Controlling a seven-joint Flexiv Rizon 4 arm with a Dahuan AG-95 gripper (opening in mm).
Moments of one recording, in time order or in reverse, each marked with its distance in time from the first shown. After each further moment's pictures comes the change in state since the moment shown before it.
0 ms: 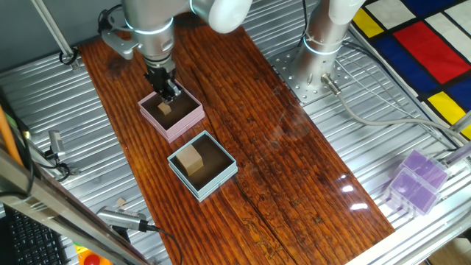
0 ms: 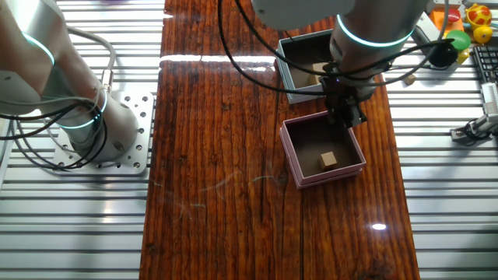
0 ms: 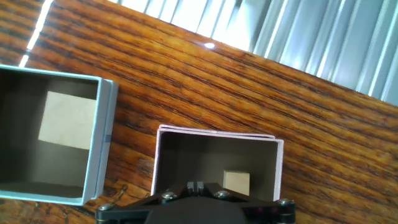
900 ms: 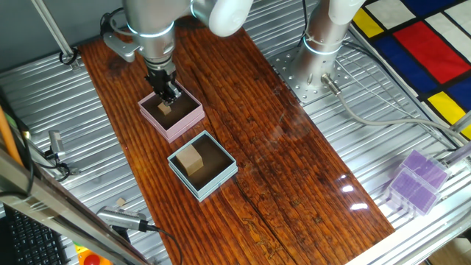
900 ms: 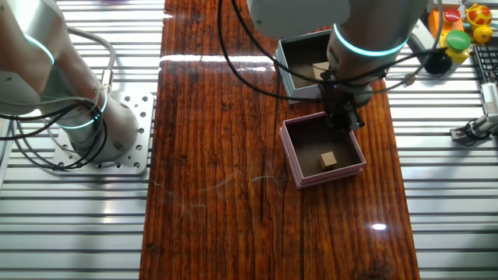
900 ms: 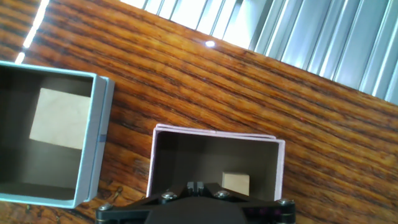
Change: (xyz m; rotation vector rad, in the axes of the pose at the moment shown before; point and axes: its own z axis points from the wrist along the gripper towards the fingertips) arm -0.001 -0.004 0.021 -0.013 0.002 -0.004
